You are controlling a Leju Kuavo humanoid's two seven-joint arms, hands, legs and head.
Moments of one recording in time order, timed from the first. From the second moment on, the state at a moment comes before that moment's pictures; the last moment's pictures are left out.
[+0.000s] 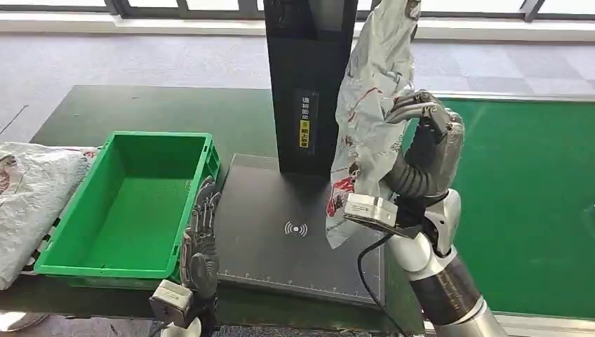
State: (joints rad) left arm 0.09 -0.29 -0.22 -1.46 -0.24 0.07 -0.65; right arm -0.47 0.01 0.45 -1.54 0.64 -0.57 -0.41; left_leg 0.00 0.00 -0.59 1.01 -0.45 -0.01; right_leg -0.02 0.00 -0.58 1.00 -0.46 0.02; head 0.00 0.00
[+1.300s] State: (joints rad) left arm 0.03 -0.28 -0.28 -1.33 -0.17 0.13 -0.66; right arm -0.42 0.24 0.51 -0.92 0.24 -0.13 -0.56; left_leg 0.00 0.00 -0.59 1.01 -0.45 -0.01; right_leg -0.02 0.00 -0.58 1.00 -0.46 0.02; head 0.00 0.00
